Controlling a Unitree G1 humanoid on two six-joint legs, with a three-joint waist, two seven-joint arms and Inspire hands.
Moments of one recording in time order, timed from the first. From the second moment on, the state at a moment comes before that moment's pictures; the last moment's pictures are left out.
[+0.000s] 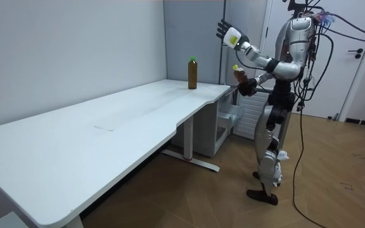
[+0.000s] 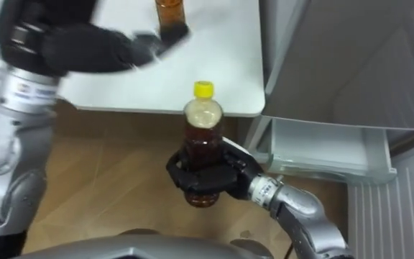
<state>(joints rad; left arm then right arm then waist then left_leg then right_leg) 0.07 0.27 -0.03 -0.58 -0.25 -0.29 0.01 0.27 -0.38 0.33 0.24 0.51 -0.07 0.66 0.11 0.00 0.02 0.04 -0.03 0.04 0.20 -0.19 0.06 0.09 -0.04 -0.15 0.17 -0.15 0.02</state>
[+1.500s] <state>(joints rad) 0.33 0.24 0.01 1.10 -0.91 -0.20 0.42 0.23 -0.32 0.25 0.15 0.39 0.07 0.43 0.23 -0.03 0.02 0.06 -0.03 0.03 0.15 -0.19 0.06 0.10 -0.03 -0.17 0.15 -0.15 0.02</state>
